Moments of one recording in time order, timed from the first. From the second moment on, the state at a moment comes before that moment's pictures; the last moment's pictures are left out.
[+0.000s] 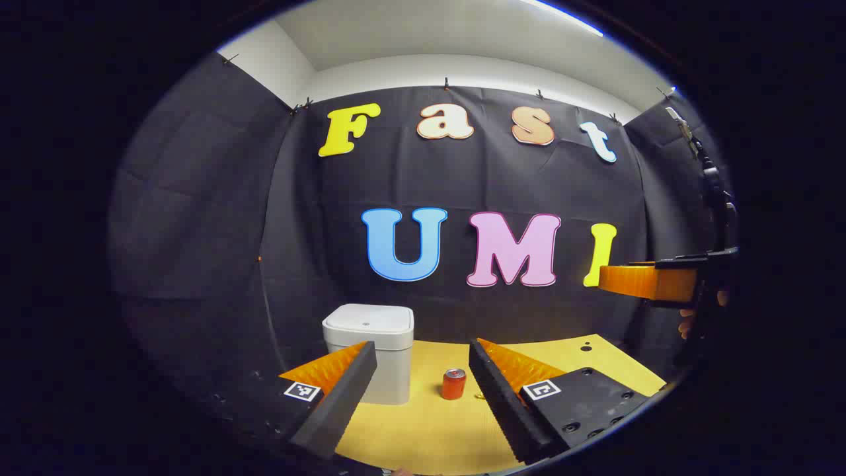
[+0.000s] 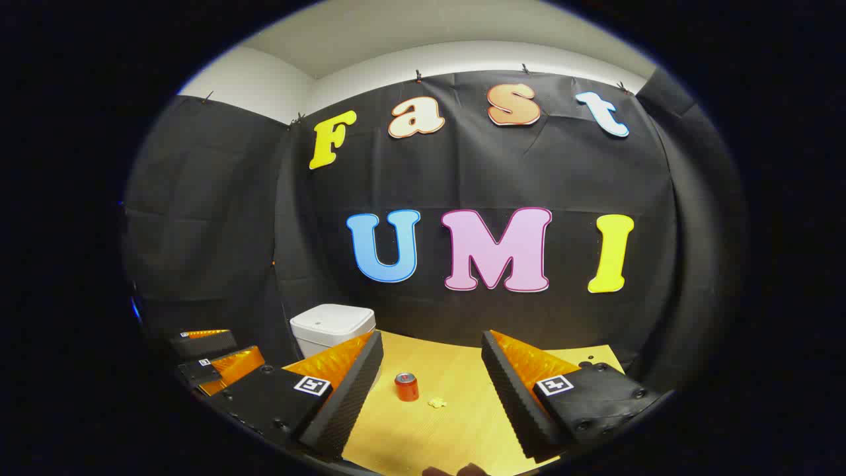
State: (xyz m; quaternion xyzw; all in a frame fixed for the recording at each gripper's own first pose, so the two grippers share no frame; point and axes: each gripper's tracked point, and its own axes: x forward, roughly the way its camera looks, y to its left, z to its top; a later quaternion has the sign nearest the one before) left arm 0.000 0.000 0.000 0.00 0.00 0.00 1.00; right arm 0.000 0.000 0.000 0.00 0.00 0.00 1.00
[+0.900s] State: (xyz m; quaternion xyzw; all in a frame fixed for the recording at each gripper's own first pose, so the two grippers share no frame) left arm 0.018 0.031 0.005 0.01 0.01 0.03 1.00; right arm 0.014 -0.003 0.003 -0.06 0.00 -0.01 1.00
